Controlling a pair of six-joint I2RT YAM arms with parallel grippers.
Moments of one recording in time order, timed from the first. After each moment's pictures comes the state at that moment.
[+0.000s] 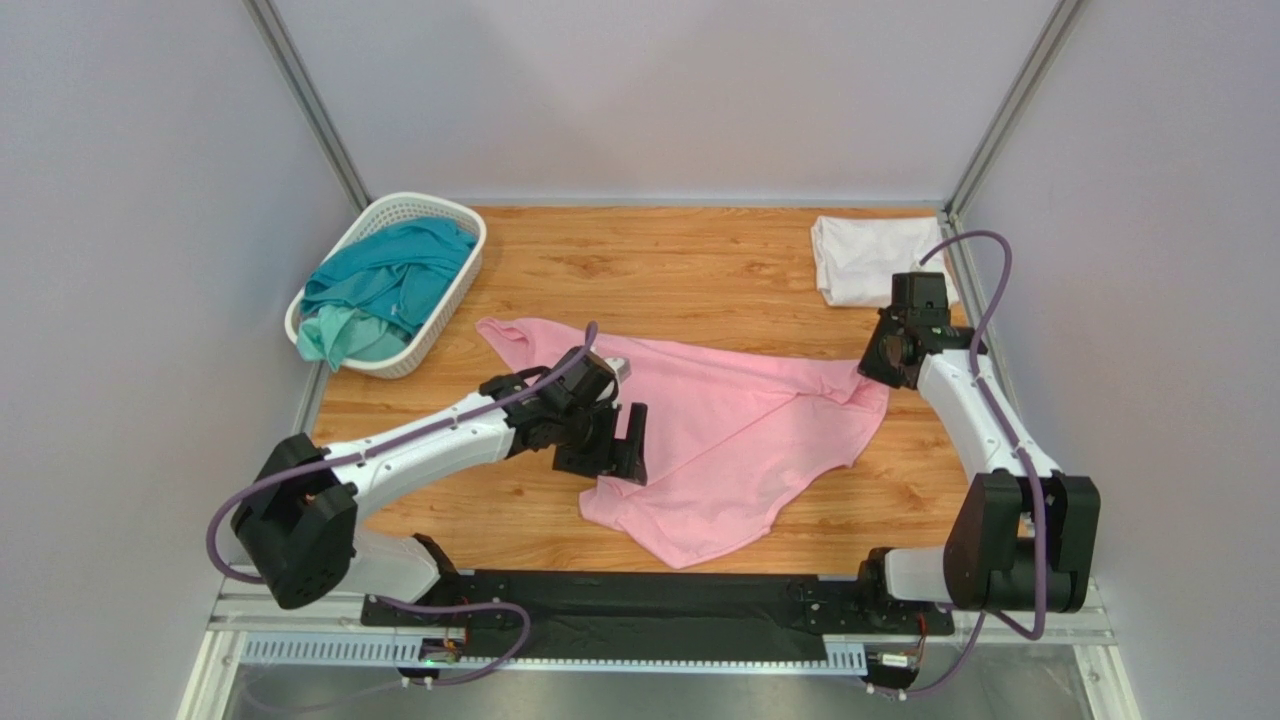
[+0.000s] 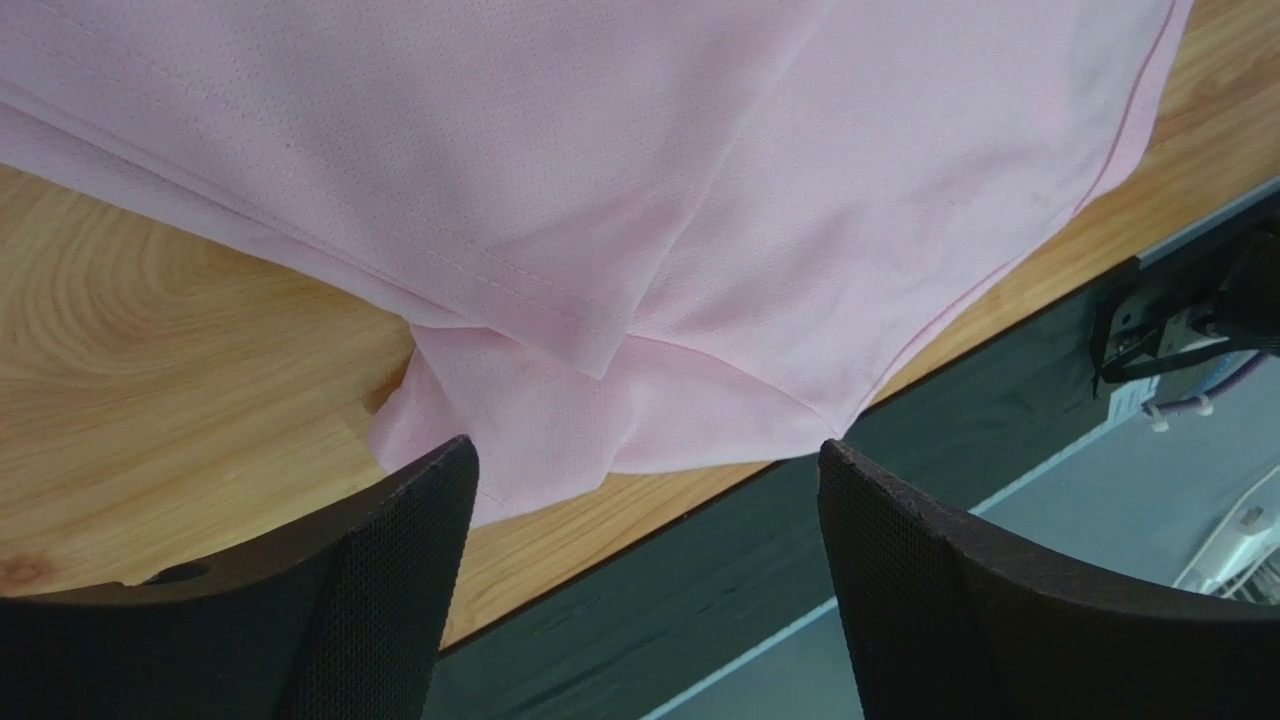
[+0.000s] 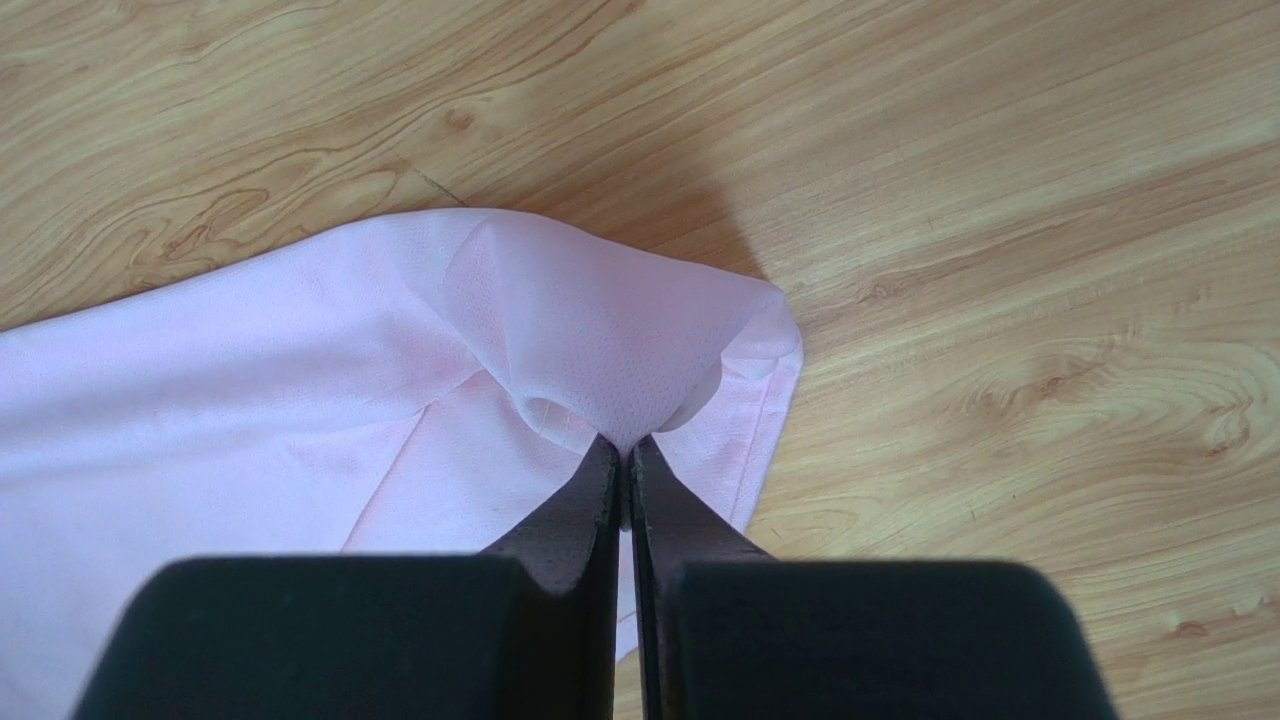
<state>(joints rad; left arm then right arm) -0.81 1.35 0.88 -0.58 0.20 -0.62 -0.03 1.34 0.97 -0.60 0.12 0.38</state>
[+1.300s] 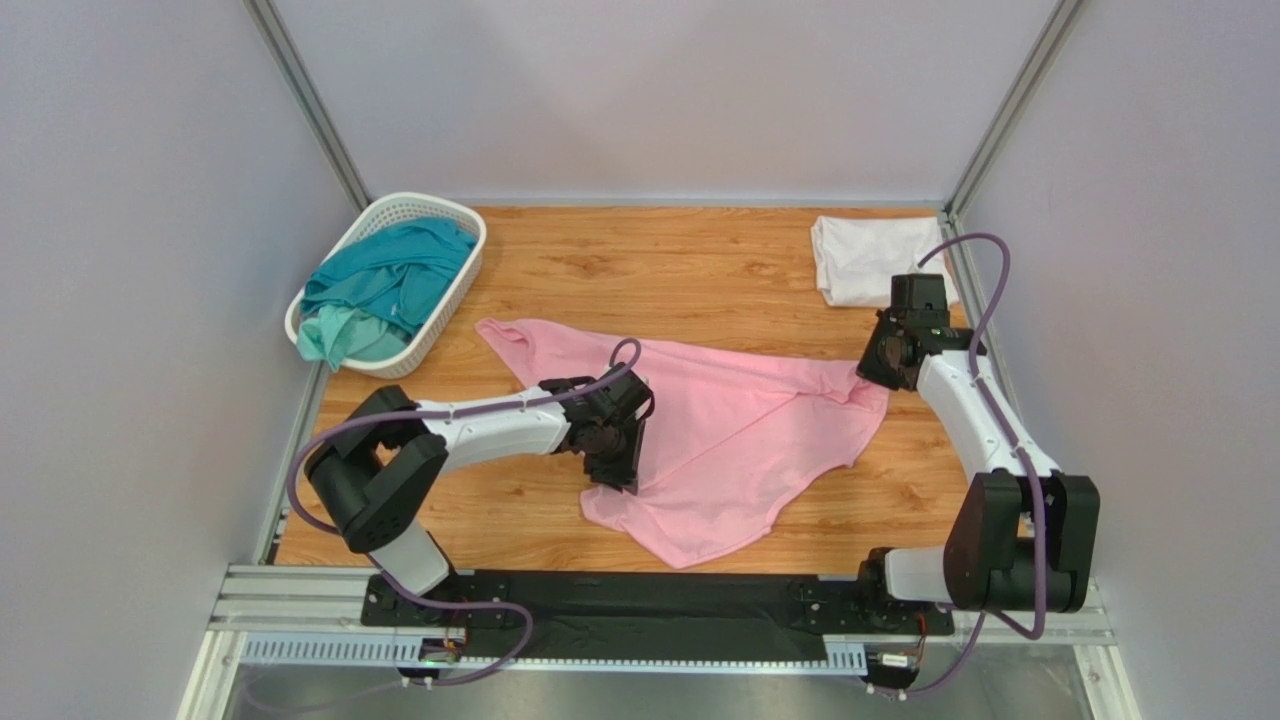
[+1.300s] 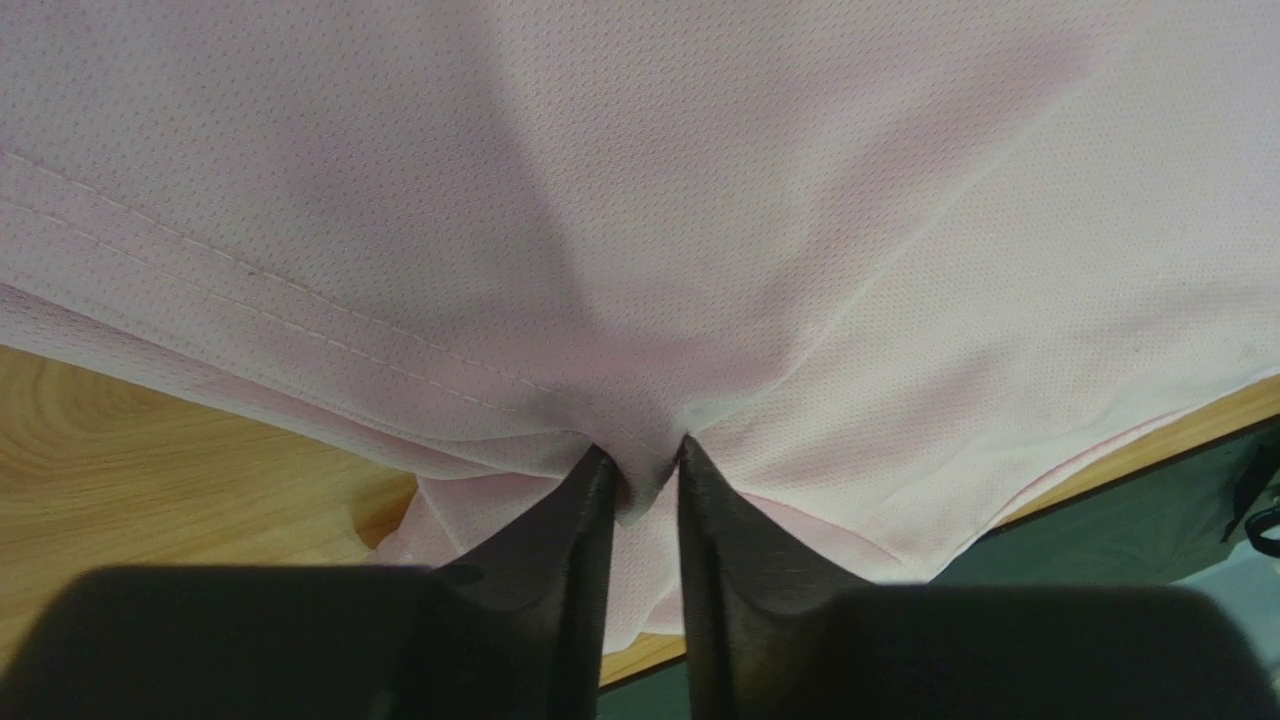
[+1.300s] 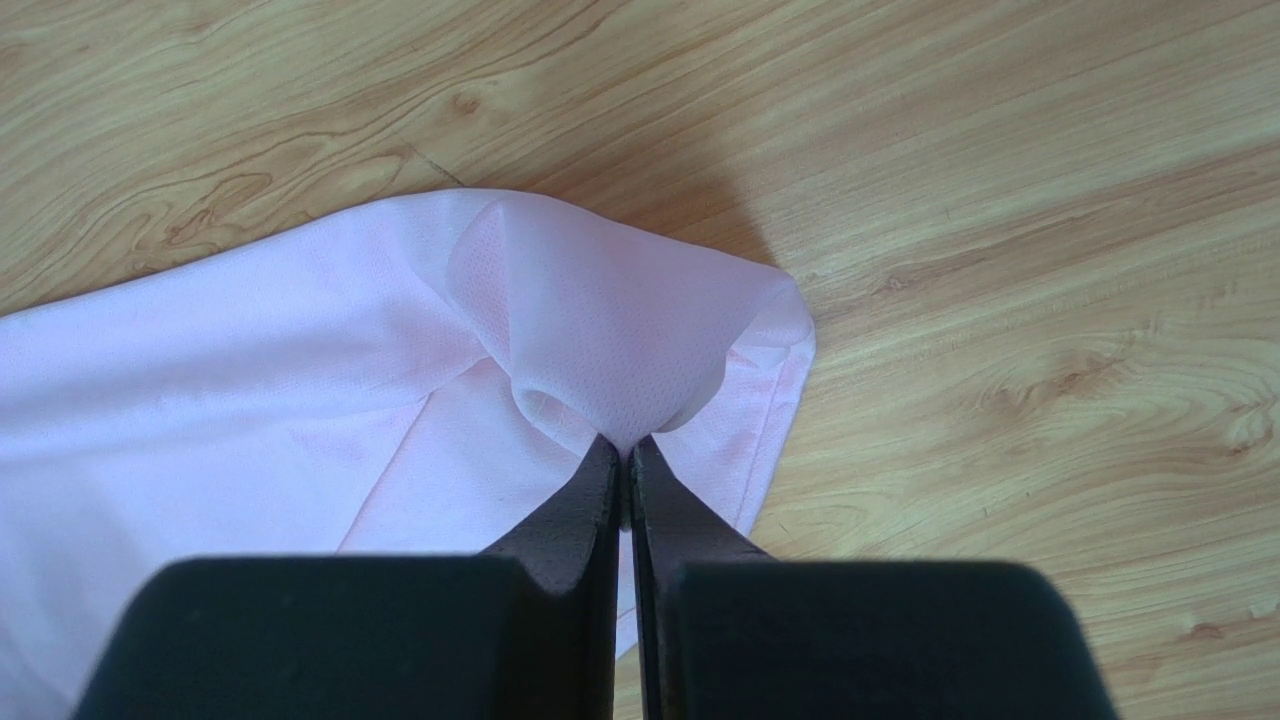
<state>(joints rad) -0.88 1.63 0.91 -0.48 0.11 -0.71 -0.03 1.34 0.96 -0.60 0.10 0.38</state>
